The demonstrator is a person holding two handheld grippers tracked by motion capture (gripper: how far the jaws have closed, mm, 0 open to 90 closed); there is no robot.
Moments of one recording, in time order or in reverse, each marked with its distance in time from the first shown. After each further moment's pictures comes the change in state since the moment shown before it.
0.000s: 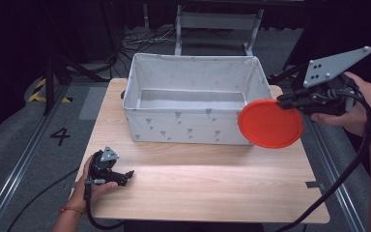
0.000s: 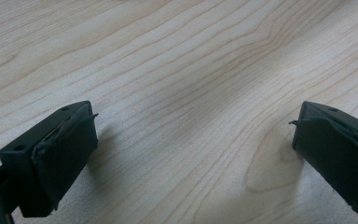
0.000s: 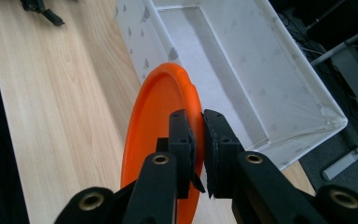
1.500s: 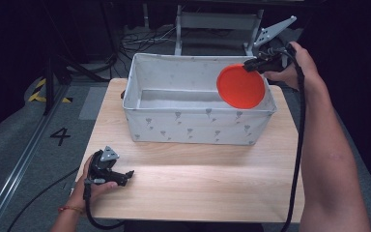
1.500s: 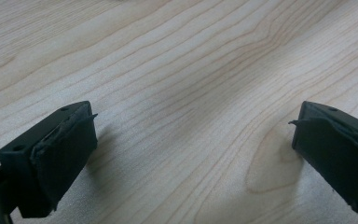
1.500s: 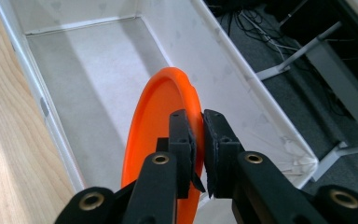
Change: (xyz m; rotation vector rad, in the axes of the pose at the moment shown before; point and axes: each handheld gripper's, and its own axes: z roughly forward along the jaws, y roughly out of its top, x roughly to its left) left arm 0.001 0.001 0.001 -0.001 -0.009 0.011; right arm -0.101 0.031 0.121 0.001 -0.063 0.059
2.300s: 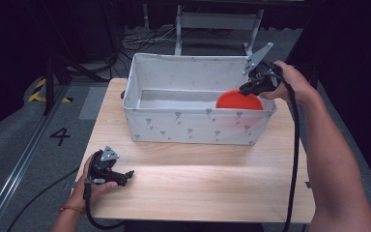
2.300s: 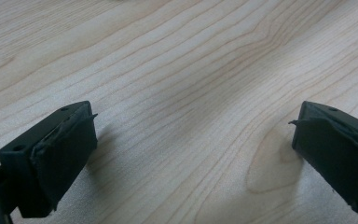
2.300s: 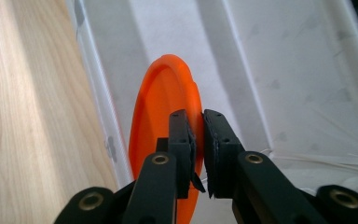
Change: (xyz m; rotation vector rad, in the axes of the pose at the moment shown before) left arm 0.000 0.000 0.000 0.000 -0.001 0.000; right arm 0.024 -0.024 0.039 0.179 0.157 -0.153
